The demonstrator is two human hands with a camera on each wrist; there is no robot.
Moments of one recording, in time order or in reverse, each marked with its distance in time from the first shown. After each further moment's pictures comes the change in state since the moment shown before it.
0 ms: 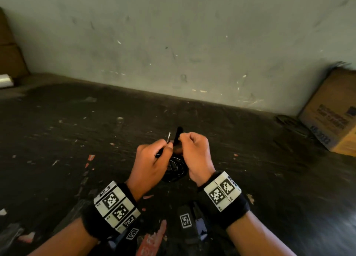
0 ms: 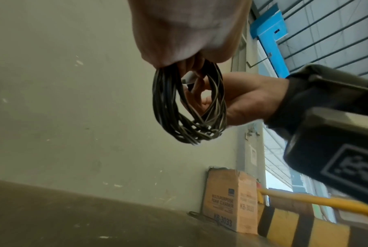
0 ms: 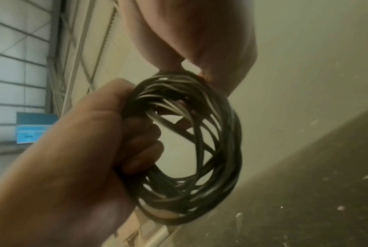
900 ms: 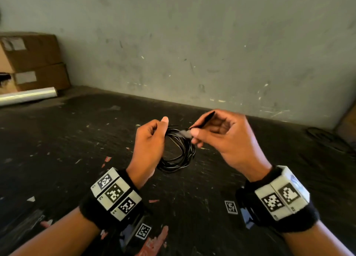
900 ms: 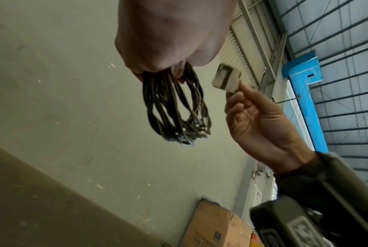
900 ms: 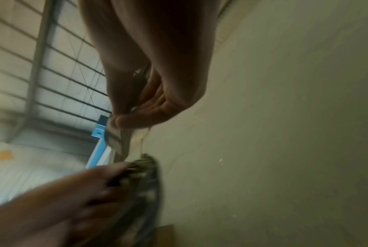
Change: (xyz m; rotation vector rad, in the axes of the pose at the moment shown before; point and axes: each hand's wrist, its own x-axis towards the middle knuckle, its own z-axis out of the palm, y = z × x) left_hand 0.034 0.051 0.012 -0.314 0.293 -0.415; right_hand -0.021 -0.071 -0.084 -0.078 -0.462 -0.579
